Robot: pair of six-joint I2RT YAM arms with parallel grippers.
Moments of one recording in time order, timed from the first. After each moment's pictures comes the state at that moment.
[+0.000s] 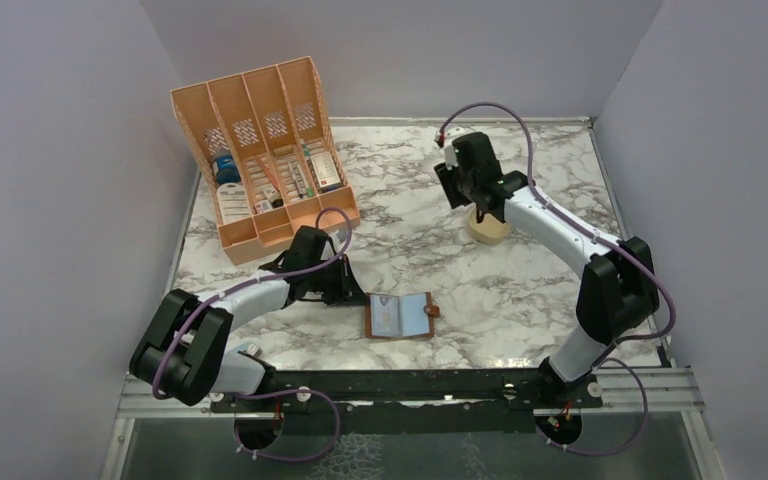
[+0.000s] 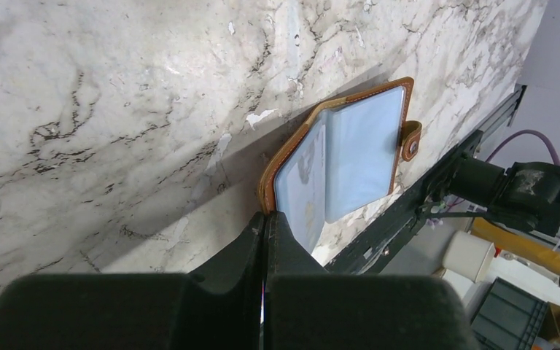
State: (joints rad) left arm -0.45 1.35 0.52 -0.09 0.56 -0.70; right arm 0.54 1.65 1.33 -0.38 0.23 -0.10
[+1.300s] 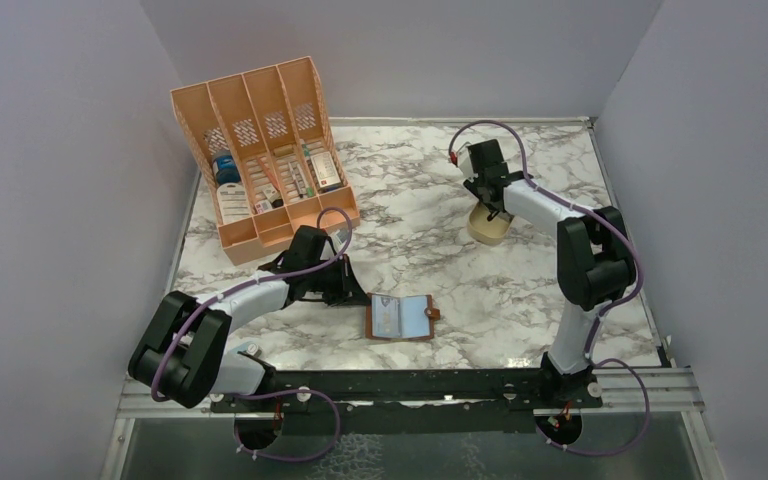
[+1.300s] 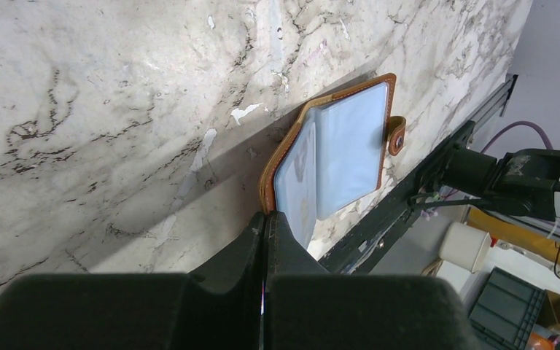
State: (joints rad) left arm -0.45 1.34 0.52 -0.09 0.59 -0.69; right arm 0.33 1.89 1.31 -0.32 0.45 -0.58
